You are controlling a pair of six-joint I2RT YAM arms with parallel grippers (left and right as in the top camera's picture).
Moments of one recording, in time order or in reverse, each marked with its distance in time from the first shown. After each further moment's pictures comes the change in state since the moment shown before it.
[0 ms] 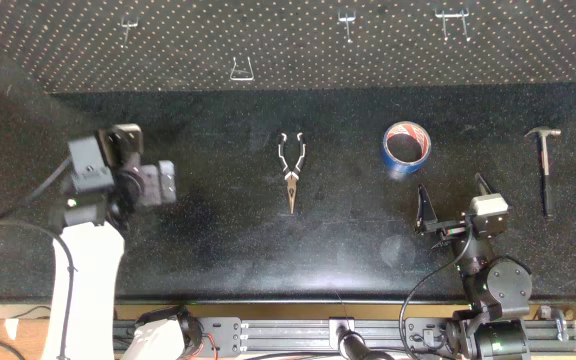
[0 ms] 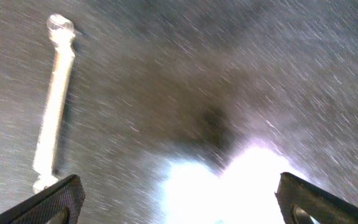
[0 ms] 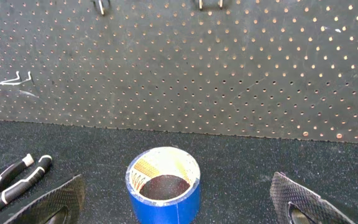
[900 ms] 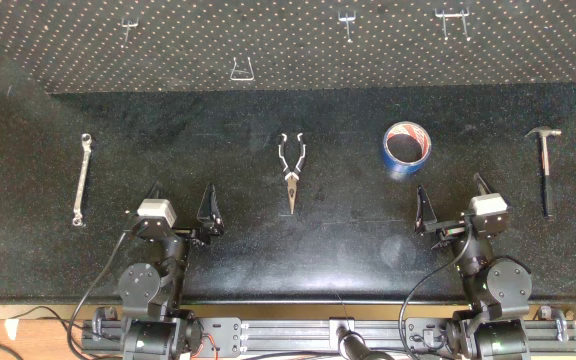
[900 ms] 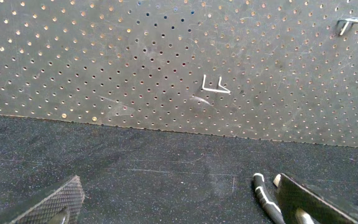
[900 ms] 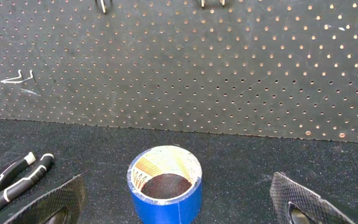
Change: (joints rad) left arm -0.283 -1.170 -0.837 0.658 0.112 -0.313; right arm 0.000 0.005 -0.001 0.001 -0.005 0.000
